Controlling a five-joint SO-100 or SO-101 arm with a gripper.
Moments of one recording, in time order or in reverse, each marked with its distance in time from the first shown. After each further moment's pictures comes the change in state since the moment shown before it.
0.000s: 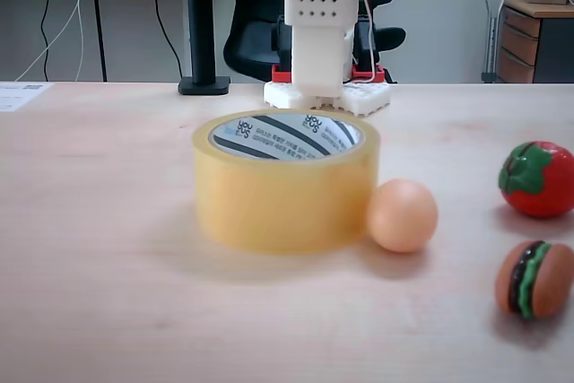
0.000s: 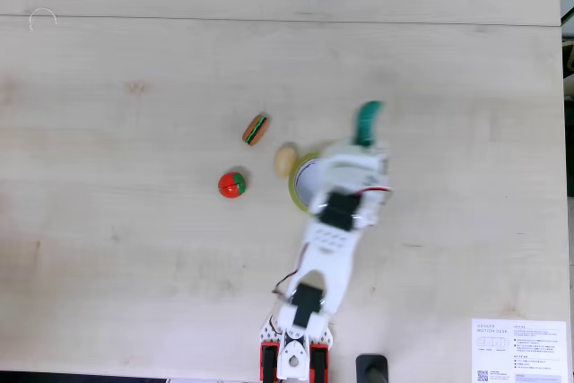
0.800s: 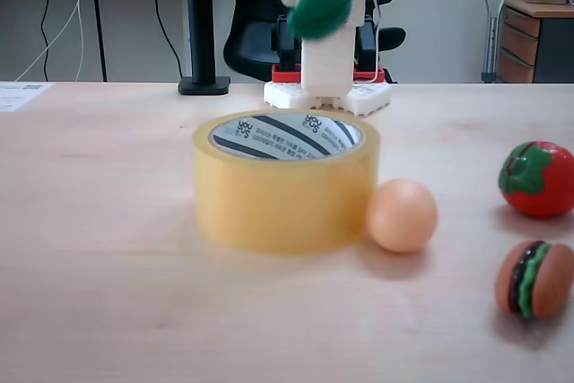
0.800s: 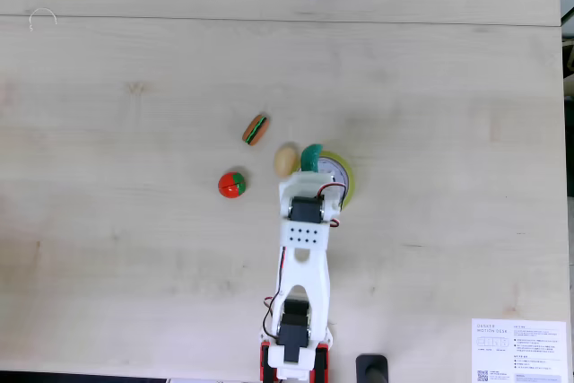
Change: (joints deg) arm -7.5 14.7 47.7 -14.8 3.7
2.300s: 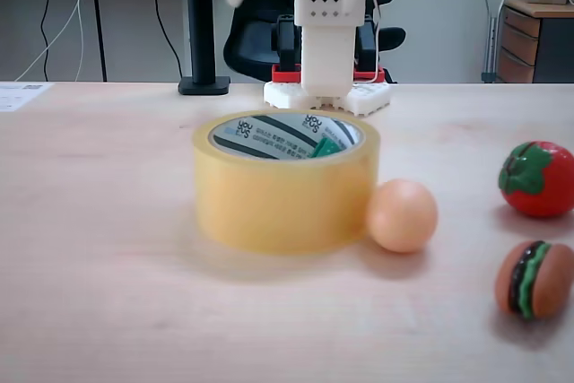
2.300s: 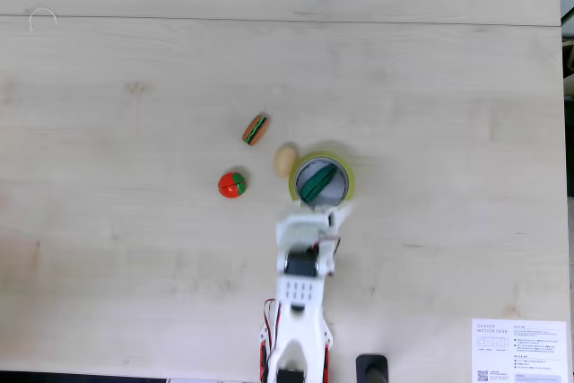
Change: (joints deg) arm 0.0 37.9 35.0 -12.5 0.4
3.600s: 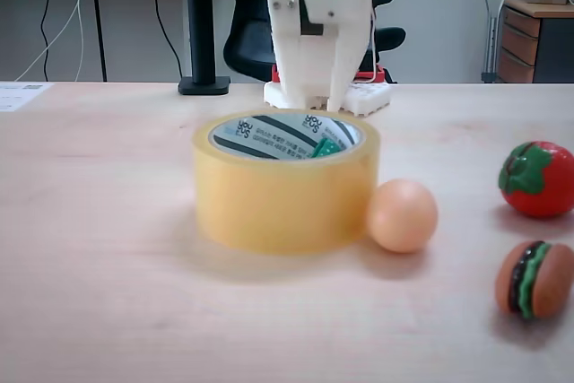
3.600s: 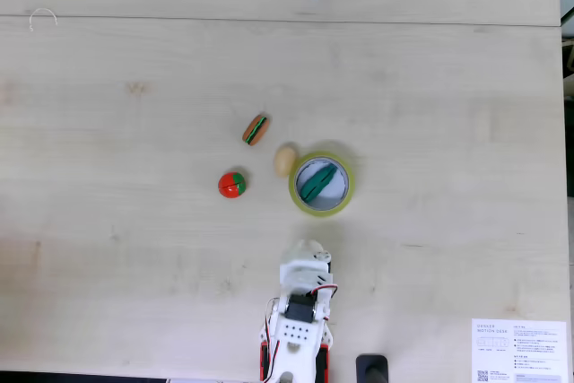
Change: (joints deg) arm 6.7 45.8 45.5 6.3 0.0
